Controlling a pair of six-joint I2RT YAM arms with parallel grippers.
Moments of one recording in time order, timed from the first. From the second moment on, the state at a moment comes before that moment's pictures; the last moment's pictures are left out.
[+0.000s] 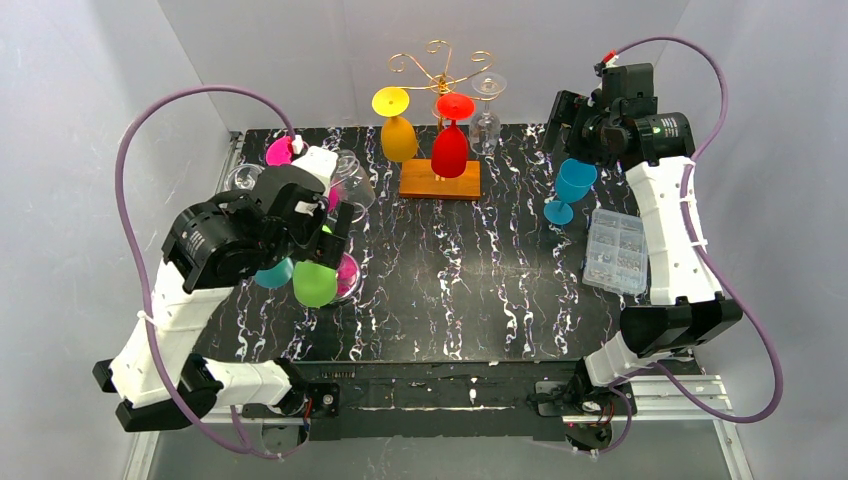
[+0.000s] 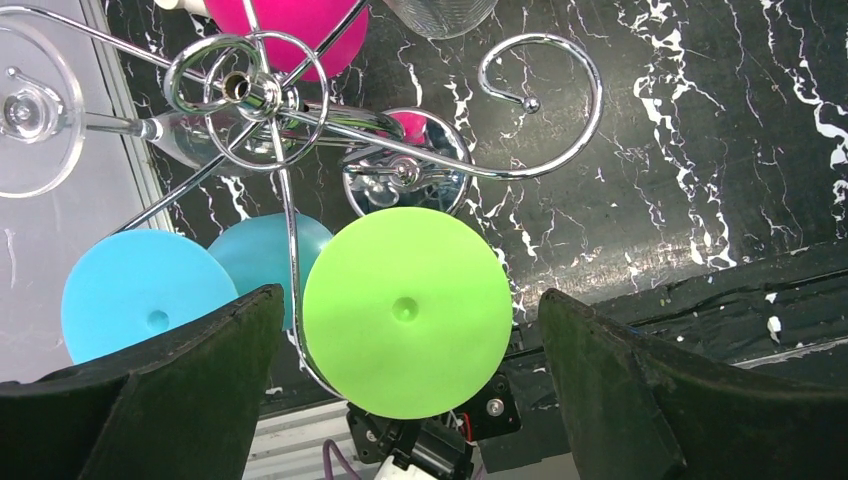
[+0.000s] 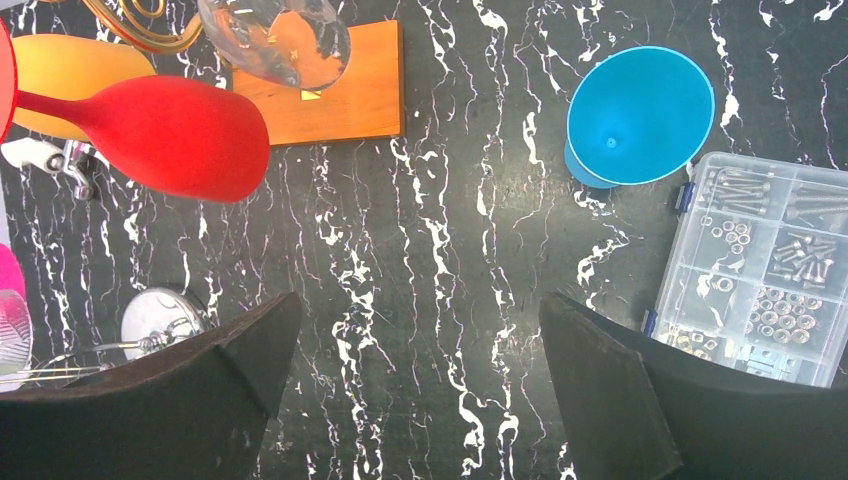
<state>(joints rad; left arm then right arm) -0.82 1.21 1.91 -1.56 -0.48 -0.25 0.18 1.56 1.99 -1.13 -0.05 0.37</state>
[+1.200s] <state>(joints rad) -0.83 1.26 1.88 -1.62 -0.54 -0.28 0.18 1.56 1.99 -1.12 -0.05 0.37</state>
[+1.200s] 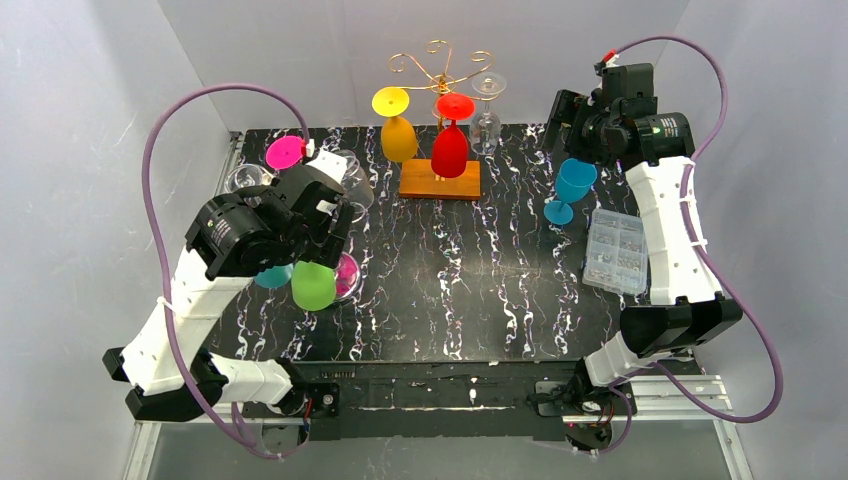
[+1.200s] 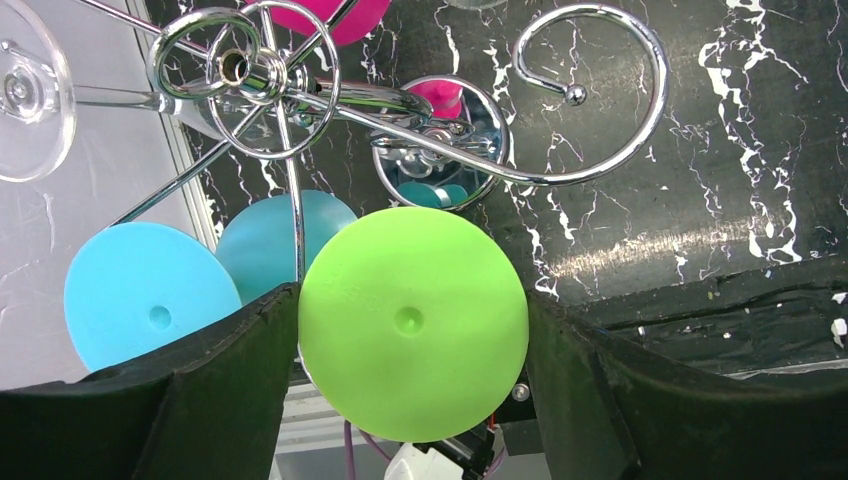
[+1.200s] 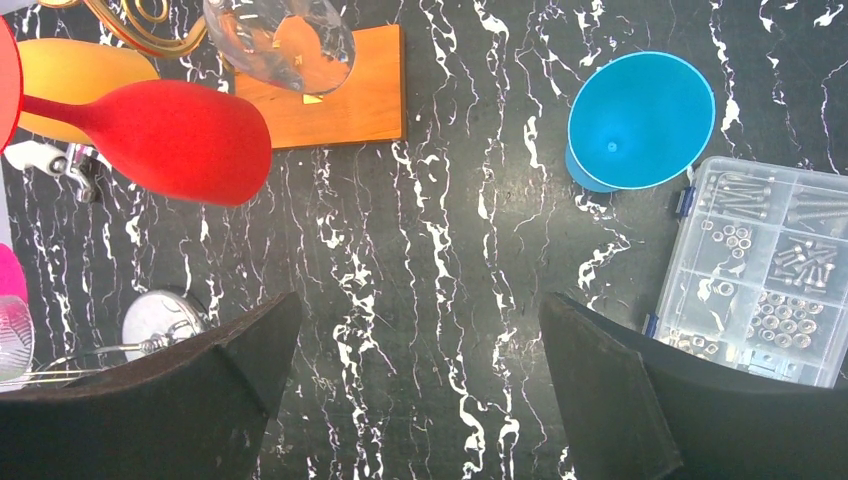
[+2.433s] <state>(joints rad) -0.83 1.15 1.94 -1.62 -0.57 -0.37 0.19 1.56 1.95 -1.08 -0.05 0.39</state>
